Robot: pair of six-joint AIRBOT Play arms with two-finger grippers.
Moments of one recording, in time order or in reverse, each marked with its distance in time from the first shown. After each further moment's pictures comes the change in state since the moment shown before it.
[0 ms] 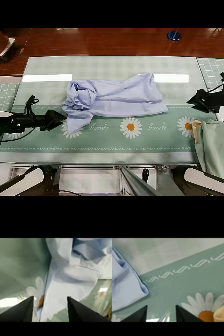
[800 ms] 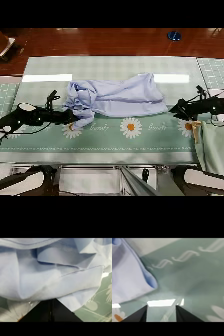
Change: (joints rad) left arm -0.293 -0.101 0.064 -0.036 0.141 0.035; right arm 0.135 -0.110 -0.138 0.141 -0.080 -0.032
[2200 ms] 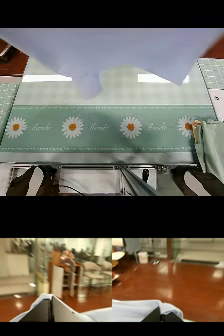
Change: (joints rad) left arm 0.426 0.635 1.101 -0.206 -0.045 -0.055; right arm 0.224 0.471 1.235 -0.074 0.140 0.053
